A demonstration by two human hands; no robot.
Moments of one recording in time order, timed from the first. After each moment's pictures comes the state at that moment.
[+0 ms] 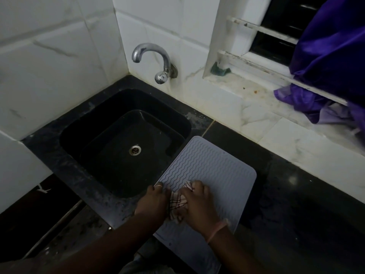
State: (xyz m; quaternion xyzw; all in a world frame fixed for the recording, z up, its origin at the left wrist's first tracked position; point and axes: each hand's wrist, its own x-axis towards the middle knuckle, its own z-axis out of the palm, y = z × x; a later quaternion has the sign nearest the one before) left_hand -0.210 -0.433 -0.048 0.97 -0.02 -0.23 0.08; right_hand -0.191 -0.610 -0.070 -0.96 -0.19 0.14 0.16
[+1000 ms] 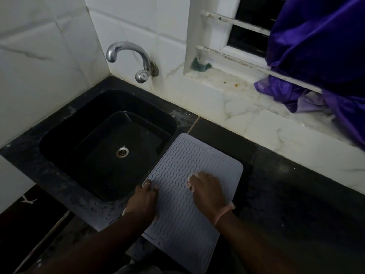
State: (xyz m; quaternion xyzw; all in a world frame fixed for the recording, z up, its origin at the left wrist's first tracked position) left_hand -0.203 -0.437 -0.051 0.96 -0.03 -0.28 0.06; right_hand -0.156 -0.674 -0.093 -0.97 -0.21 0.01 0.14
